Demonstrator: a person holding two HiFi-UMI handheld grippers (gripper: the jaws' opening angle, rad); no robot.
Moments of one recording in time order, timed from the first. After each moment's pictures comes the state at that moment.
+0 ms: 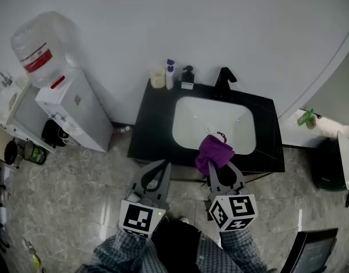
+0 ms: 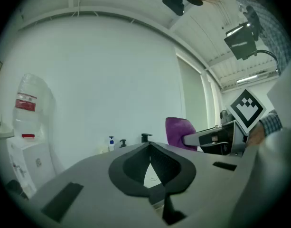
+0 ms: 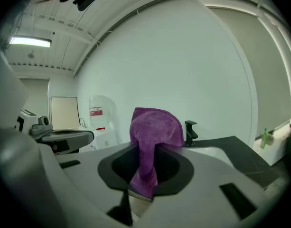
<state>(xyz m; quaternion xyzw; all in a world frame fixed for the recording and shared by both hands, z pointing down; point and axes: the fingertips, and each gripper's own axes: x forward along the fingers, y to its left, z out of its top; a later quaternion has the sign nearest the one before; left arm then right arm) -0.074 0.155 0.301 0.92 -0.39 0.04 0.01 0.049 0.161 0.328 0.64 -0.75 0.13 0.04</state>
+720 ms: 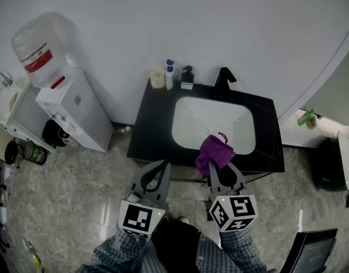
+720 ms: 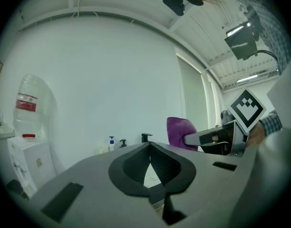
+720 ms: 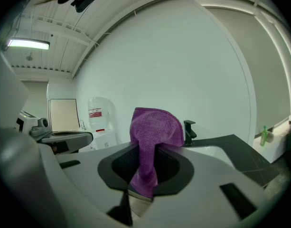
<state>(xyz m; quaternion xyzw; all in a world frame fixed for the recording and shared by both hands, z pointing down) -0.072 0.157 0.301 0.92 -0.40 0.04 0.01 0.055 0.165 0.328 0.64 -0.75 0.14 0.03</state>
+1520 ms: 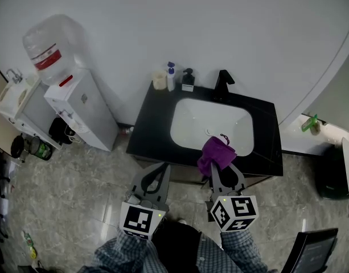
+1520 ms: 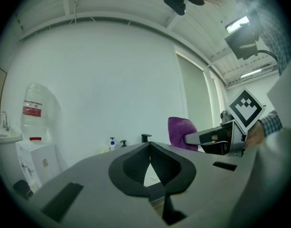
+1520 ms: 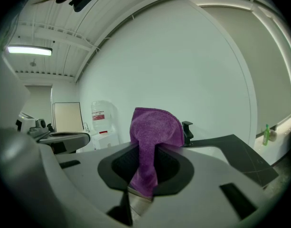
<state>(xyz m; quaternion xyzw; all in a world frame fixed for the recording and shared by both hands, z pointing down) -0.046 0.193 0.295 0.90 -0.43 0.05 0.00 0.088 0.189 0.323 0.63 -0.77 0.14 0.01</state>
